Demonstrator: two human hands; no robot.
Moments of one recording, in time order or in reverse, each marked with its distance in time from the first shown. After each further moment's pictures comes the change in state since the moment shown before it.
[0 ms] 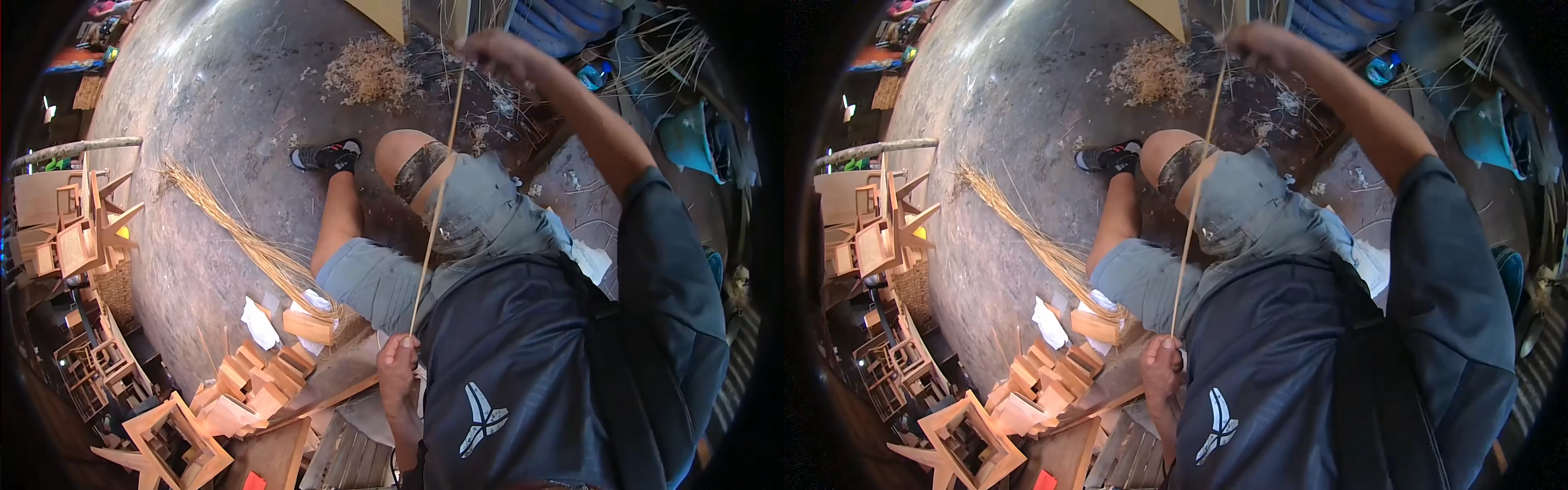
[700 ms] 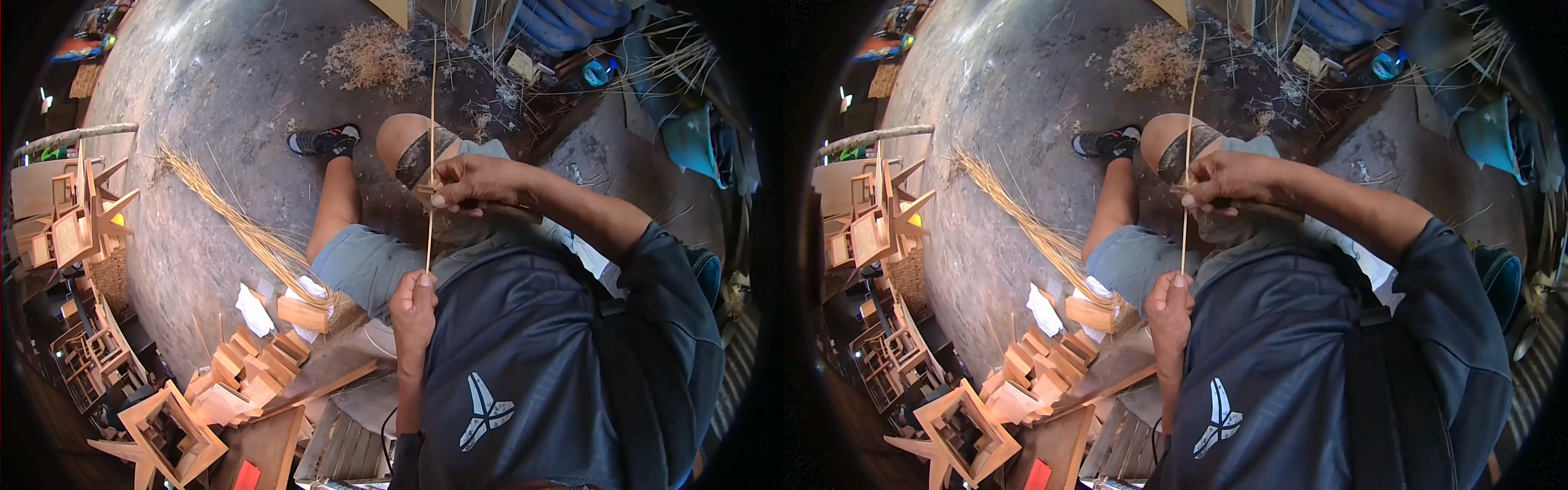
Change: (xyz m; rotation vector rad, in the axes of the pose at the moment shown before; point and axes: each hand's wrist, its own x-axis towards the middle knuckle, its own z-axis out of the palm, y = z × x) left_hand 0.045 0.045 0.065 0.231 0.027 0.231; right_hand -0.134 0.038 0.128 0.375 -0.784 0.205
